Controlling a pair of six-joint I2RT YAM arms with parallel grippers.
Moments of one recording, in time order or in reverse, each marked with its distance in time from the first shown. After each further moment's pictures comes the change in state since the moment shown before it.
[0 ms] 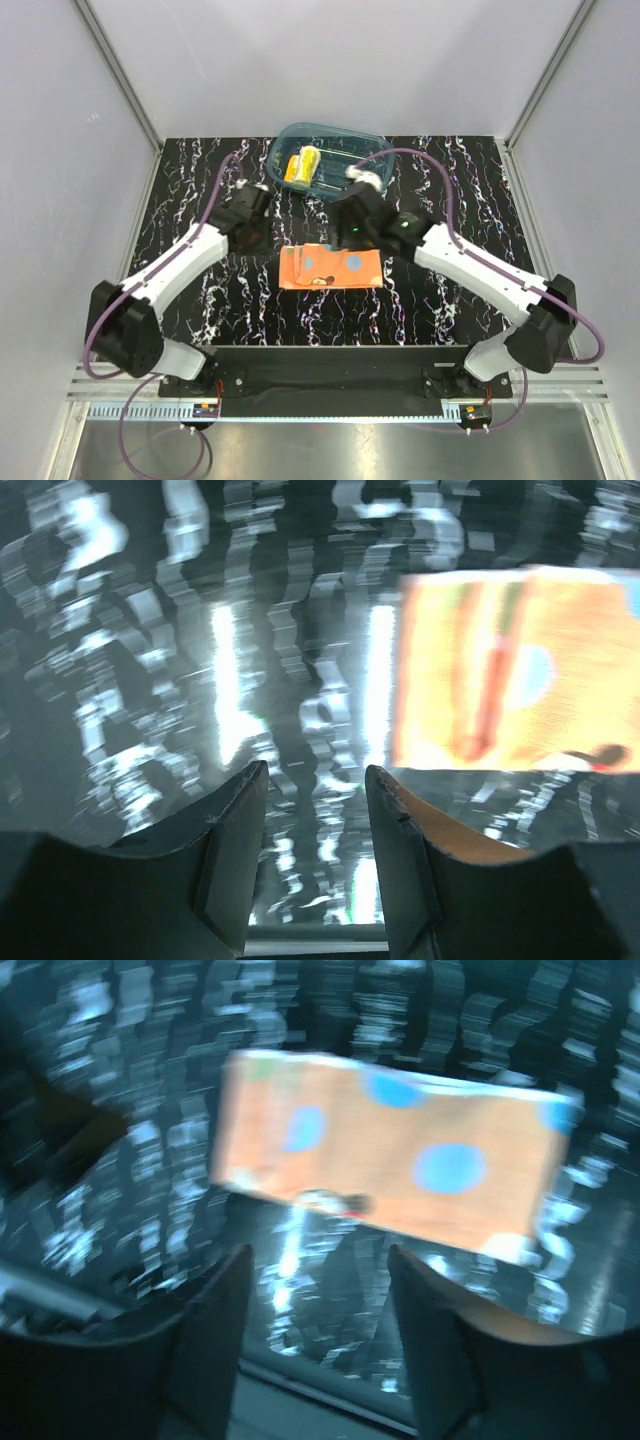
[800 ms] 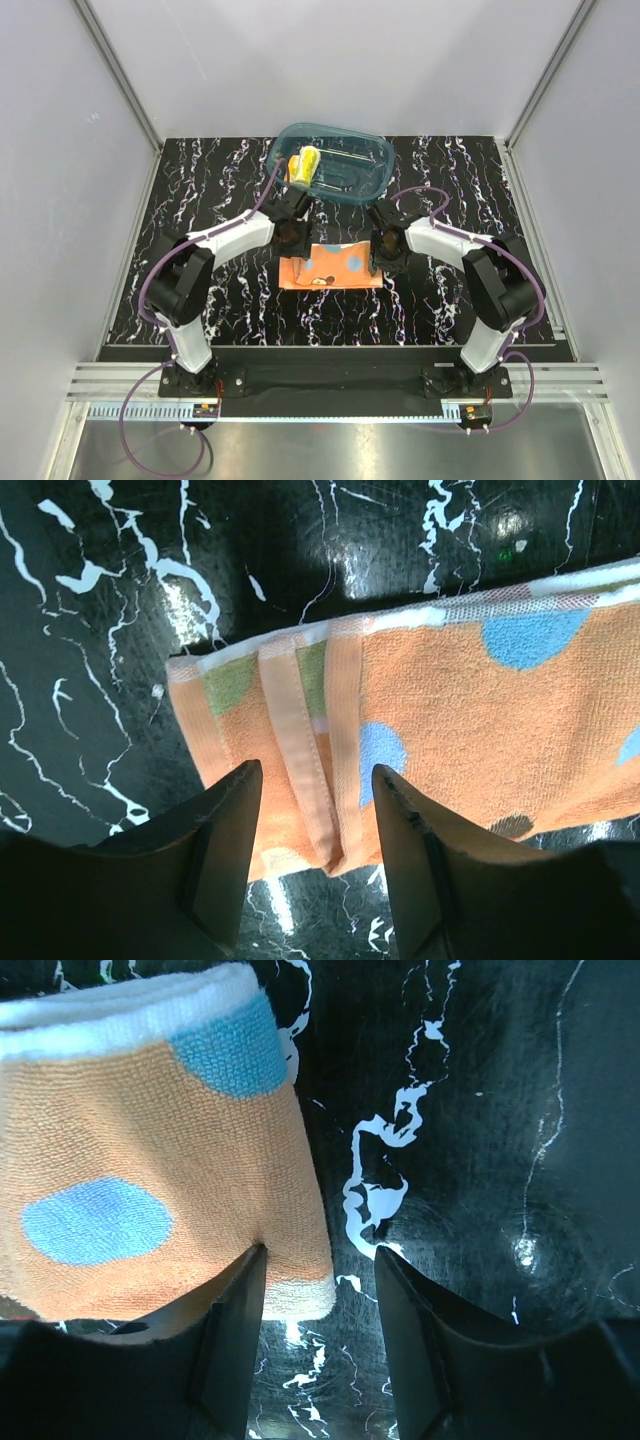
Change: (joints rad) left arm -0.154 0.408 0.137 0.190 0.125 -0.020; right arm -0.387 0.225 -0.358 0.091 -0.183 -0.019
